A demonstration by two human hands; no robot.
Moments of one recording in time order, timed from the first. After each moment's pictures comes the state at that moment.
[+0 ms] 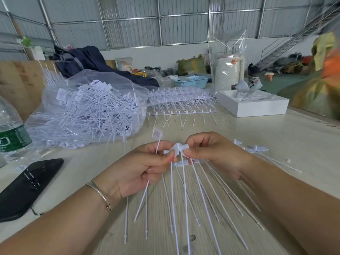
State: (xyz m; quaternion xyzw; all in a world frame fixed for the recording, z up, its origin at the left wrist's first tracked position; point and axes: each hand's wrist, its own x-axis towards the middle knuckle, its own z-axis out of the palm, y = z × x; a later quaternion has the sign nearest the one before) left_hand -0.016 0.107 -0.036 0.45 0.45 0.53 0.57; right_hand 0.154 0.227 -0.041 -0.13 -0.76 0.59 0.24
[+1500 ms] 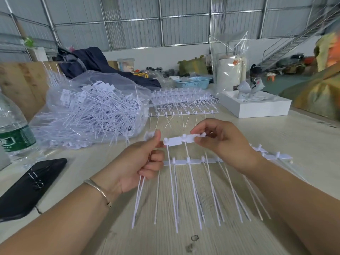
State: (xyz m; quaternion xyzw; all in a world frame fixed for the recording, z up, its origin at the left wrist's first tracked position) left_hand -0.029 0.114 -0.034 0.35 0.53 0.56 0.54; right_hand 0.157 0.238 -0.037 -0.18 -0.80 0.41 0.41
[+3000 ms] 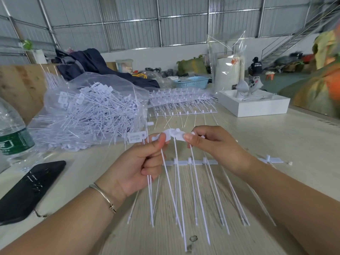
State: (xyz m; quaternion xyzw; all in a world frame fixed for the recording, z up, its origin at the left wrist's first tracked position) left_hand -0.016 0.110 -0.032 0.37 0.35 0.62 0.59; right_hand 0.156 0.219 -0.030 -0.16 -0.82 0.39 0.37
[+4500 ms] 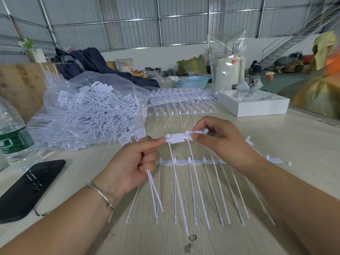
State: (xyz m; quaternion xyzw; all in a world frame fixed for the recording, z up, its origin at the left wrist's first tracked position) left_hand -0.025 0.118 -0.037 0.31 0.42 0.67 0.52; right_hand 0.161 0.229 -0.030 -0.19 -0.80 0.40 0.41
